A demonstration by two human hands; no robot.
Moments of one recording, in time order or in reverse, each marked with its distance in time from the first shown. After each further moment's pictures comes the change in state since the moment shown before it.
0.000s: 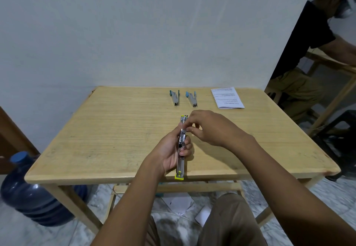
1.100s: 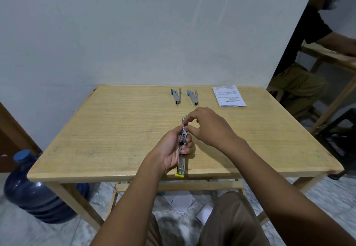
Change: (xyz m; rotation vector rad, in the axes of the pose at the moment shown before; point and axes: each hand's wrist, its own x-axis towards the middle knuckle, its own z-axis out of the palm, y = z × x) left_hand 0.006 -0.001 -0.007 -0.056 -0.035 -0.033; right_hand 0.004 -0.006 0.019 0.043 0.160 0.184
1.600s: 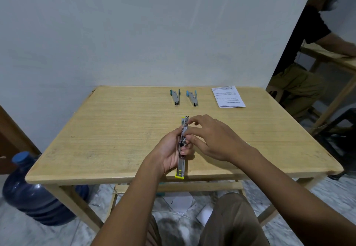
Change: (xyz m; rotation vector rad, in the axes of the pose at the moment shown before) left_hand 0.005 -0.001 -0.005 0.019 -0.027 -0.028; right_hand -0.025 0.025 0.006 -0.142 -0.023 -0.318
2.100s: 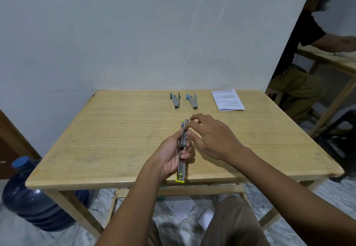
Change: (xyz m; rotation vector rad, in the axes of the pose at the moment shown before) left_hand 0.003 -0.001 -0.003 0.033 0.020 -0.011; right_hand 0.011 0.009 0.016 -0.075 0.145 0.077
